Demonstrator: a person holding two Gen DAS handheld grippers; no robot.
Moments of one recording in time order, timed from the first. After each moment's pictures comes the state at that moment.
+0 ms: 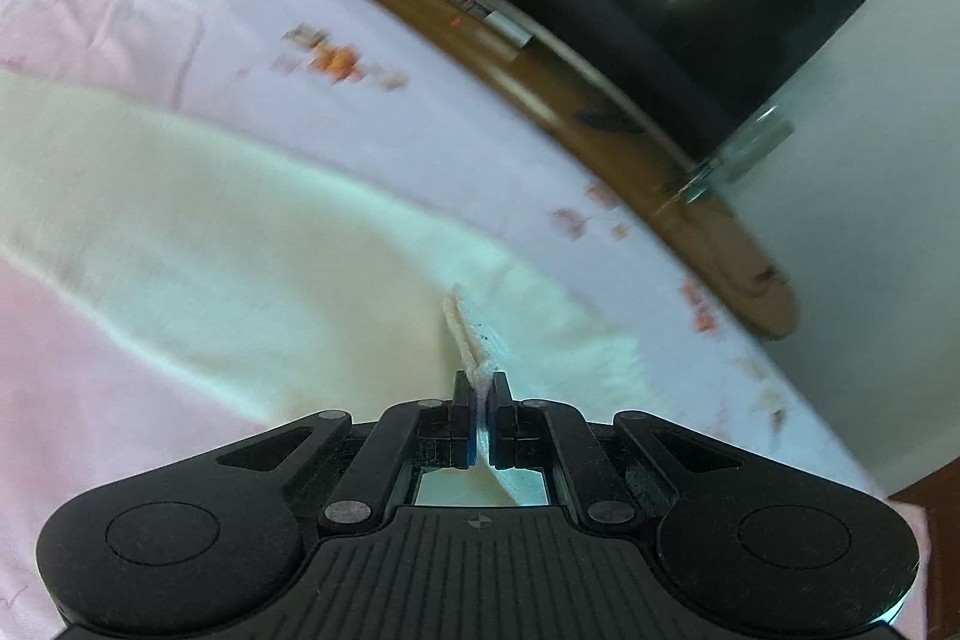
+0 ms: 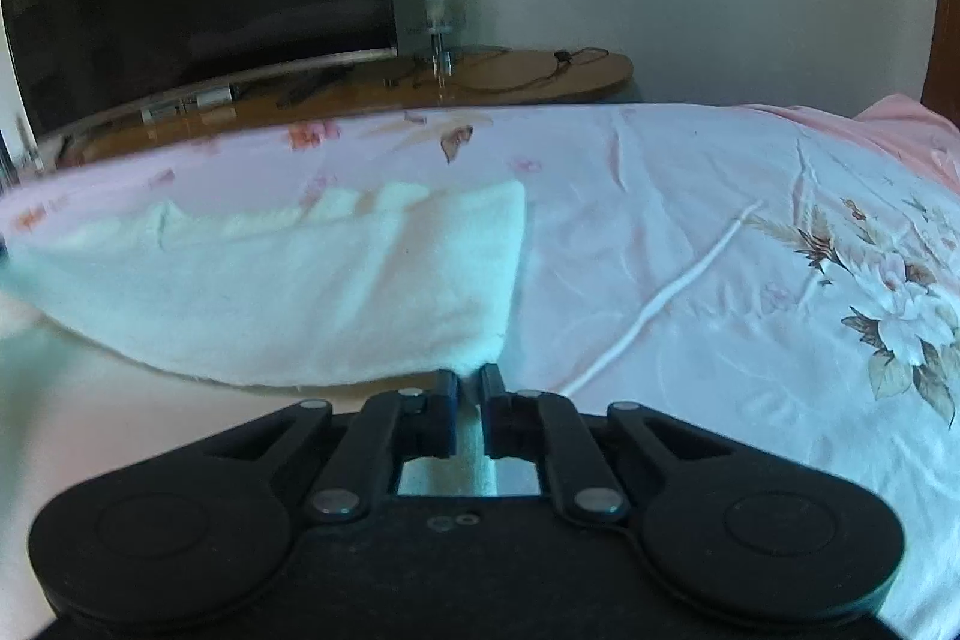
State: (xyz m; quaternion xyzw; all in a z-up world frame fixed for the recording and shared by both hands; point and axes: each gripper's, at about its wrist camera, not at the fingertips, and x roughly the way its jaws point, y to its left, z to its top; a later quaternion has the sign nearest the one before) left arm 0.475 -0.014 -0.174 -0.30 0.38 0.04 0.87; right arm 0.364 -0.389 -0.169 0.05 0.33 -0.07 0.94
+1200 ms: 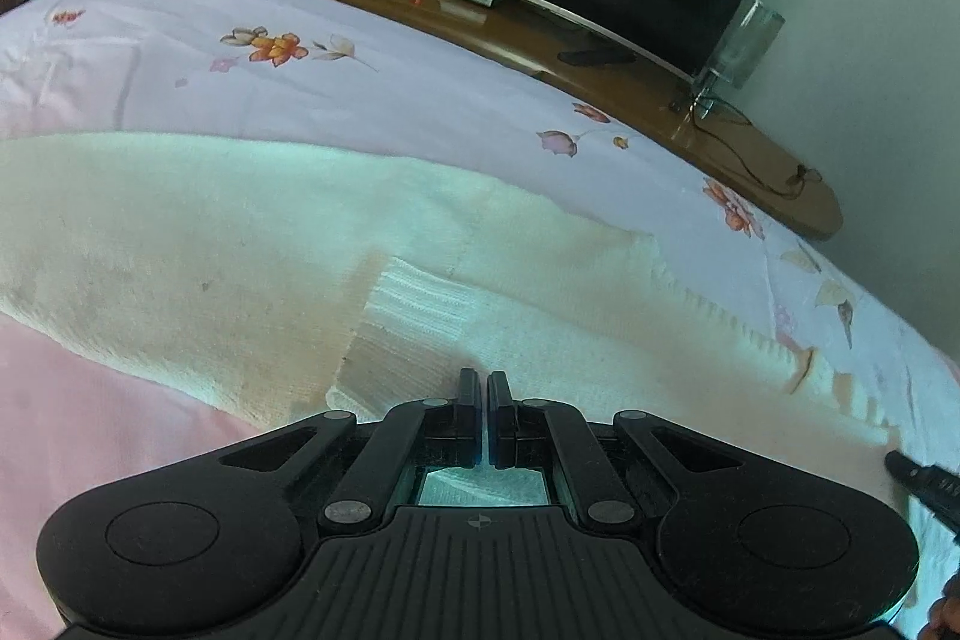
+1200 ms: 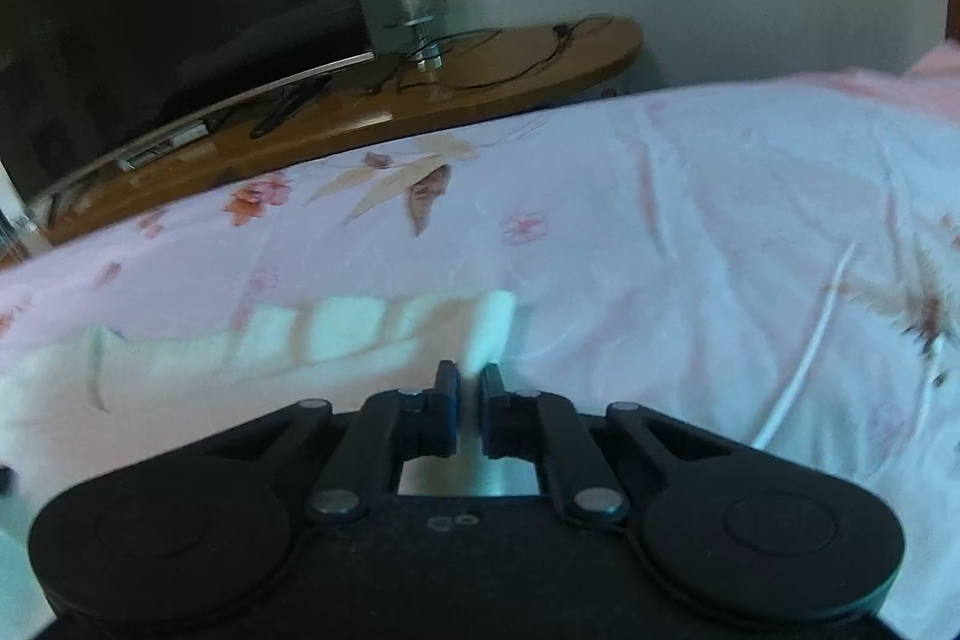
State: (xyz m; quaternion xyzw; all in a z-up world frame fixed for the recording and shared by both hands) left arm 0.477 -0.063 -0.190 -0.17 0.40 0.03 0.90; right arm 0.476 -0.439 -0.185 0.10 0.35 -0.08 0.93
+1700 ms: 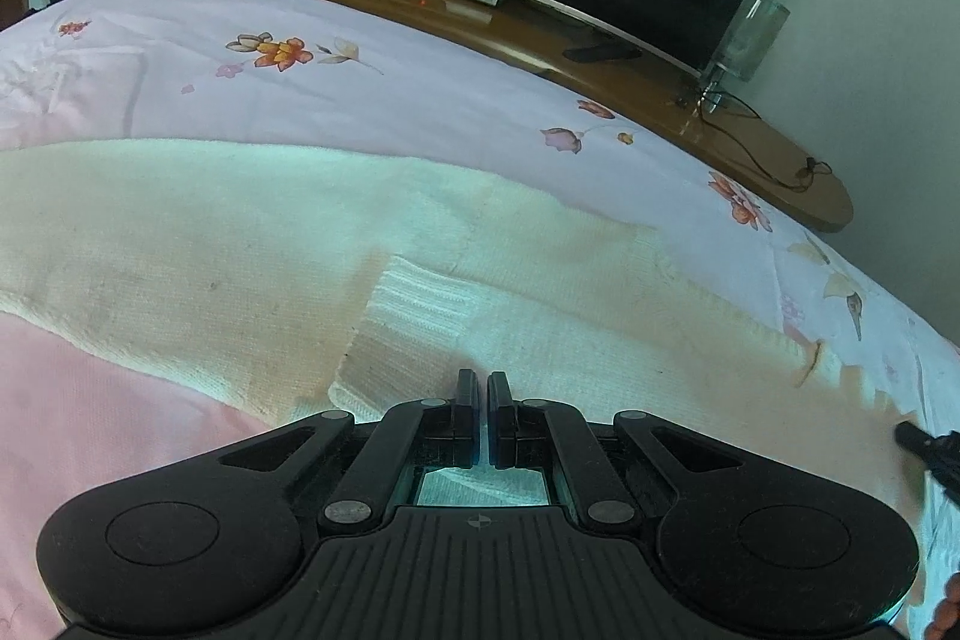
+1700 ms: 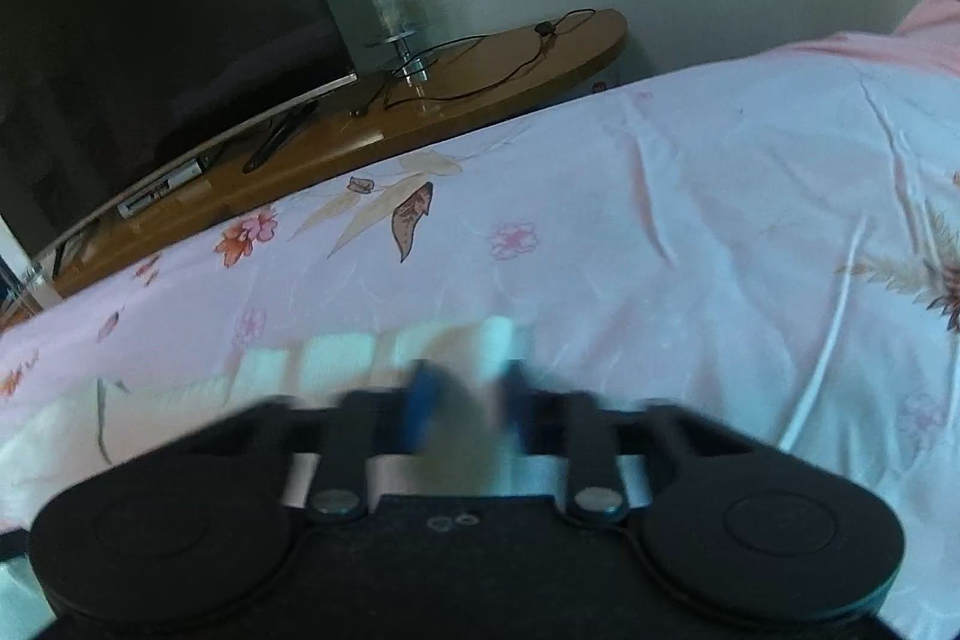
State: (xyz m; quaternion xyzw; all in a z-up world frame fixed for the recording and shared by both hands) left arm 0.476 -0.063 -0.188 -0.16 0.40 0.04 0.90; right arm 0.487 -0.453 -0.183 0.18 0.34 -0.05 0.92
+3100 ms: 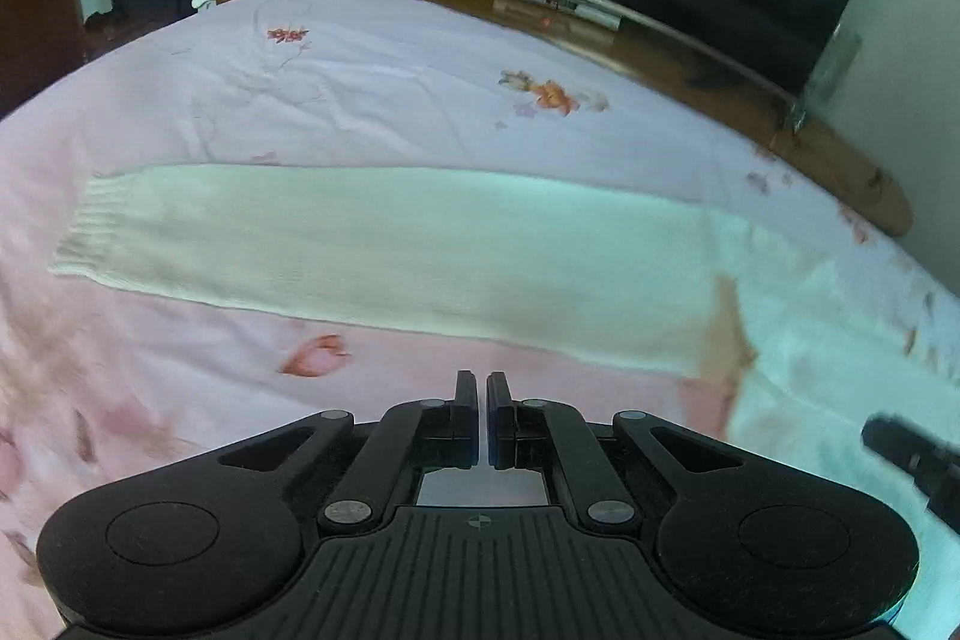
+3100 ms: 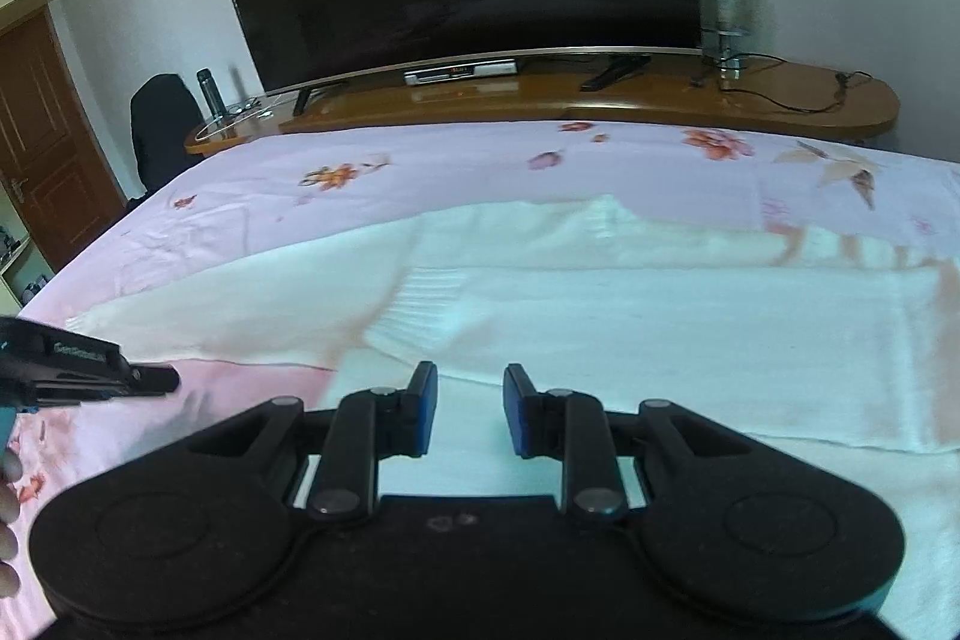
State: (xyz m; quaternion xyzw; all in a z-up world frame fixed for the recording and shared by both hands) left arm 0.394 0.122 -0.166 -0.13 0.42 0.09 0.89; right arm 0.395 -0.168 -0.136 0.04 0.36 0.15 0.92
